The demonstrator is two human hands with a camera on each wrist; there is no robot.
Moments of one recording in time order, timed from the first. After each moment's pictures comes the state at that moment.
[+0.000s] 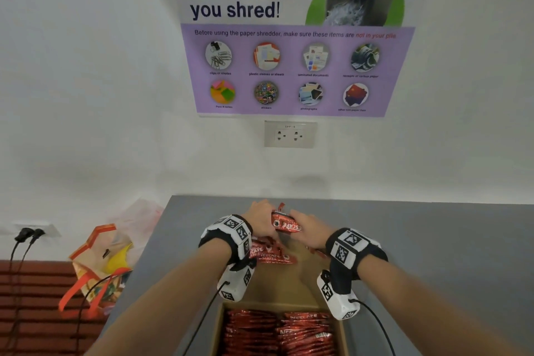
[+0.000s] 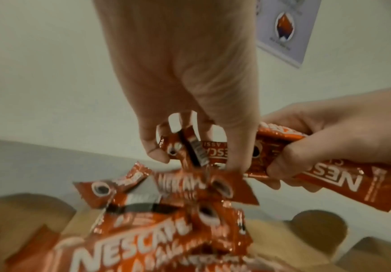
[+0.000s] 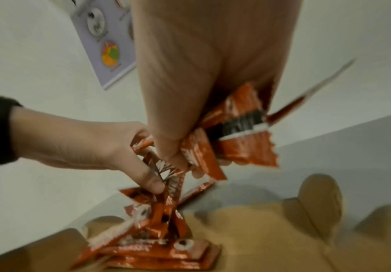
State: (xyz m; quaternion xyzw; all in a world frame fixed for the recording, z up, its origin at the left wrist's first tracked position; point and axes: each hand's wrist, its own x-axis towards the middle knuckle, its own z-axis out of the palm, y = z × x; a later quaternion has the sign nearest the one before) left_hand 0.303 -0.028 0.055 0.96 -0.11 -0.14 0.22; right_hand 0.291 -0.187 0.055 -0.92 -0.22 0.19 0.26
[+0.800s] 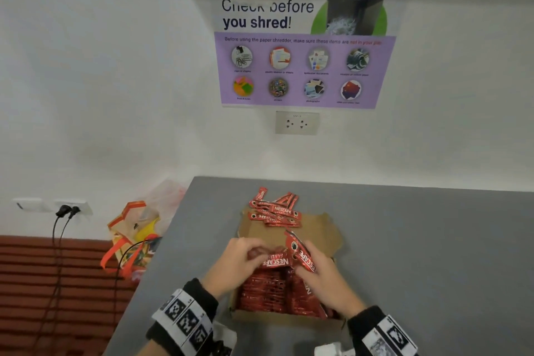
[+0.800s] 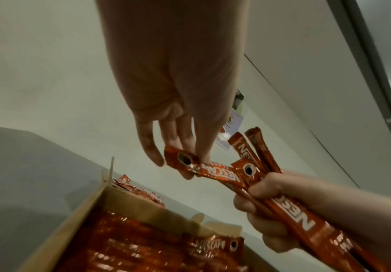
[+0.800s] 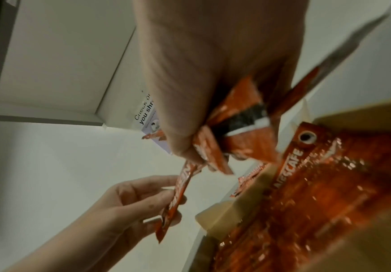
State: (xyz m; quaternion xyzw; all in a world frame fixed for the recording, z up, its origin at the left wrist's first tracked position) left_hand 0.089 0.011 0.058 0.91 -0.14 0.01 0.39; right_hand 0.082 -0.189 0.053 -0.82 -0.18 0.09 0.53
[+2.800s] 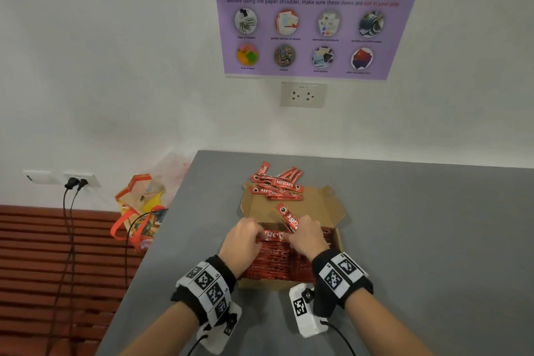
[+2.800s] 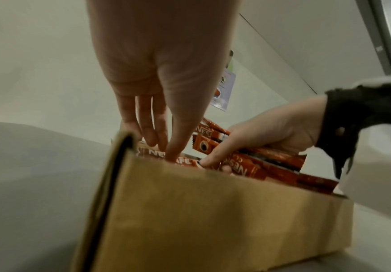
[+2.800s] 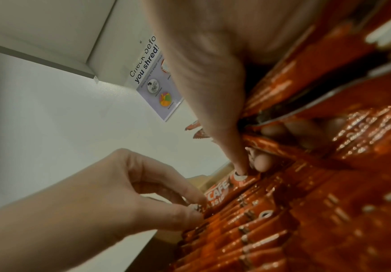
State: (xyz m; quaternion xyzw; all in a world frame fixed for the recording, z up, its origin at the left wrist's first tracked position) left_hand 0.091 0.009 0.011 0.97 -0.08 0.03 0.23; right_hand 0.125 -0.143 0.024 -0.93 0.06 0.15 0.33
